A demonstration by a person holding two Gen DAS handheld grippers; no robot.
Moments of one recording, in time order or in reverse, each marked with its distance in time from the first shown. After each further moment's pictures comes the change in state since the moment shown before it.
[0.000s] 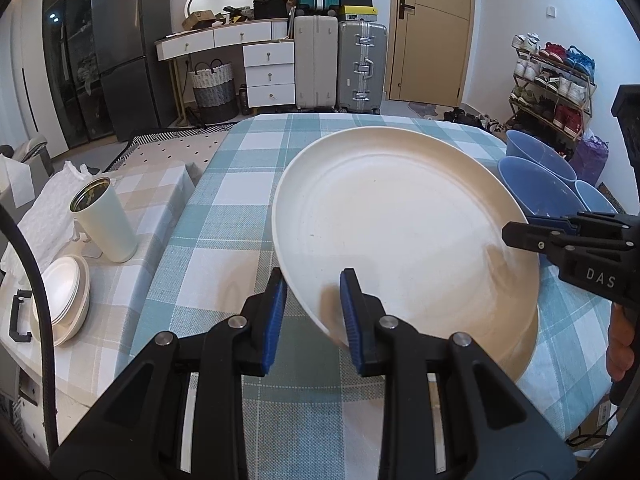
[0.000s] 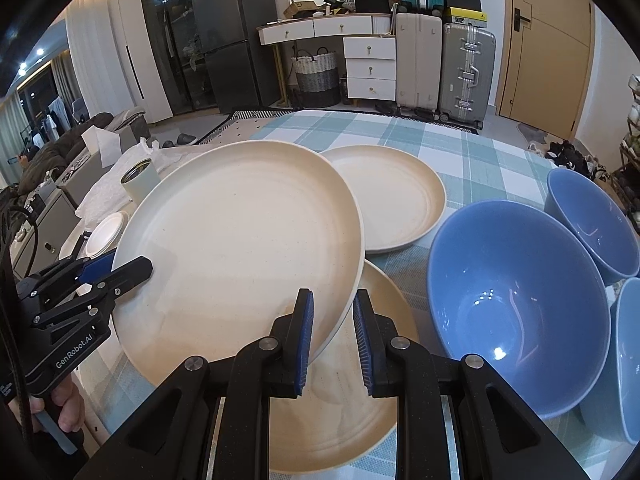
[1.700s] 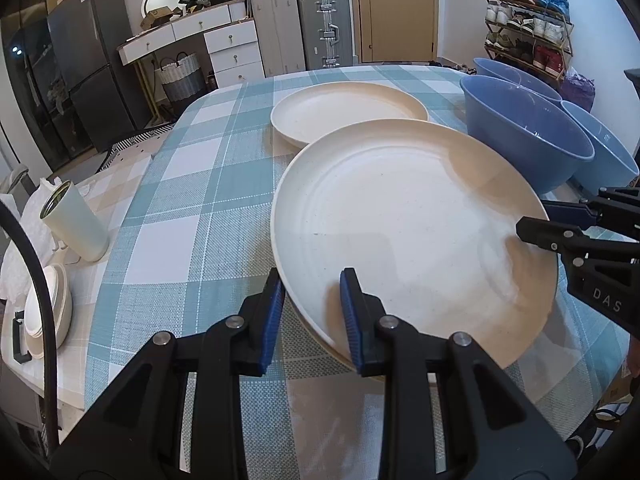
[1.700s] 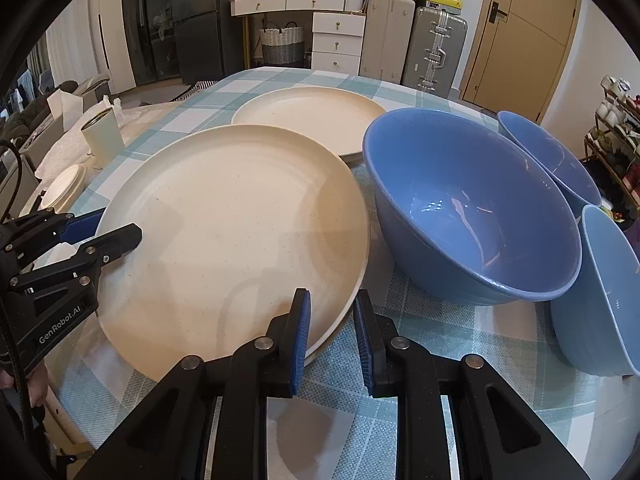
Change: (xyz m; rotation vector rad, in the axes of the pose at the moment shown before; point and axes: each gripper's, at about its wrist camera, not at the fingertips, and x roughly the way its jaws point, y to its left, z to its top) left arm 0.044 -0.049 -0.035 0.166 0.100 -0.020; right arm 0.004 -0.007 -0.074 -0.034 0.087 -0.192
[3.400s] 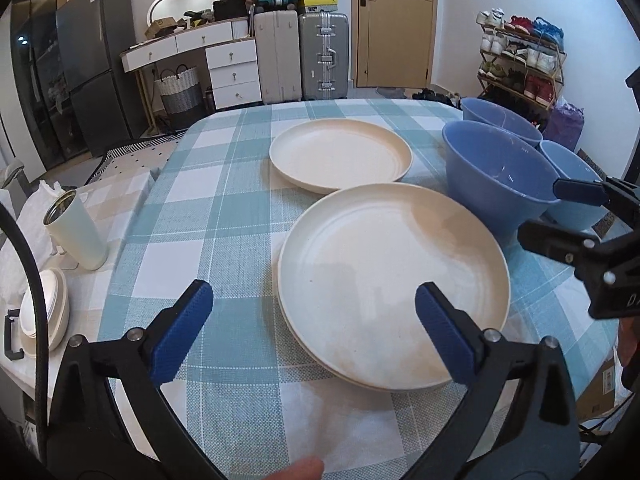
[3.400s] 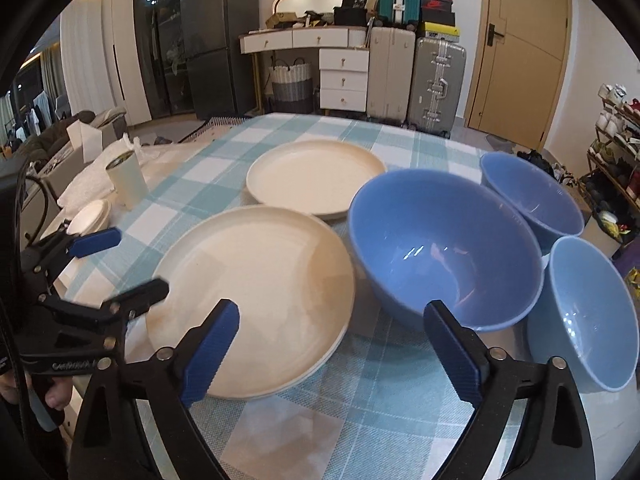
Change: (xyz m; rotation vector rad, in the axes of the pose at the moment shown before) left arm -0.039 0.010 0.008 -0.055 -0.093 -0.060; right arm -0.058 -0.020 0.017 0.040 -0.159 0.072
